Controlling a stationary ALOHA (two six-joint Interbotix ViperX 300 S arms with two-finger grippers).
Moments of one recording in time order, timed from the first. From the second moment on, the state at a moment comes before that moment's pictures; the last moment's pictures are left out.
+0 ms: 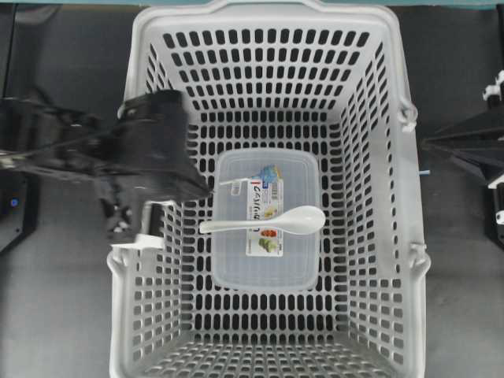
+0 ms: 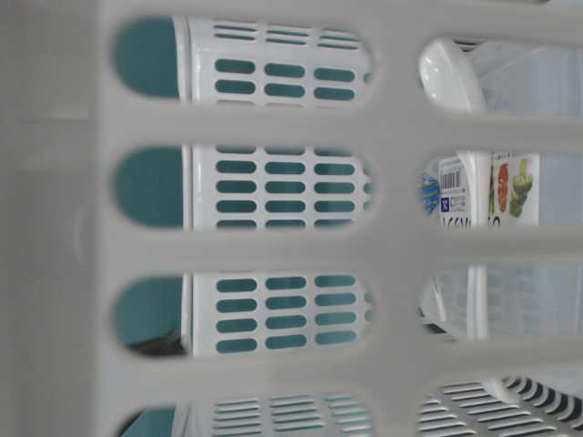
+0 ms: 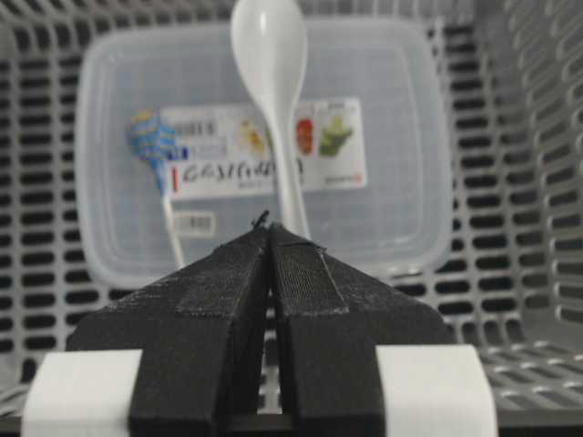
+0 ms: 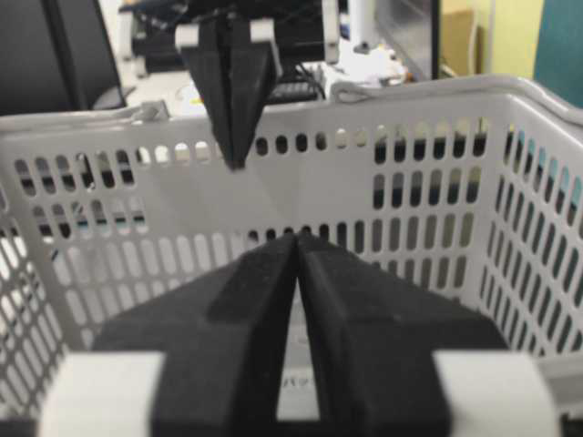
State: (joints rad) left arm -0.07 -0.27 0.36 0.04 0.72 -0.02; right arm -0.04 -0.97 1.18 0.01 -0.21 0.05
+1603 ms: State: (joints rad) left arm -0.09 0.19 0.21 0.04 0.69 -0.02; right arm -0.04 -0.97 1.19 0.01 -0.21 0.04
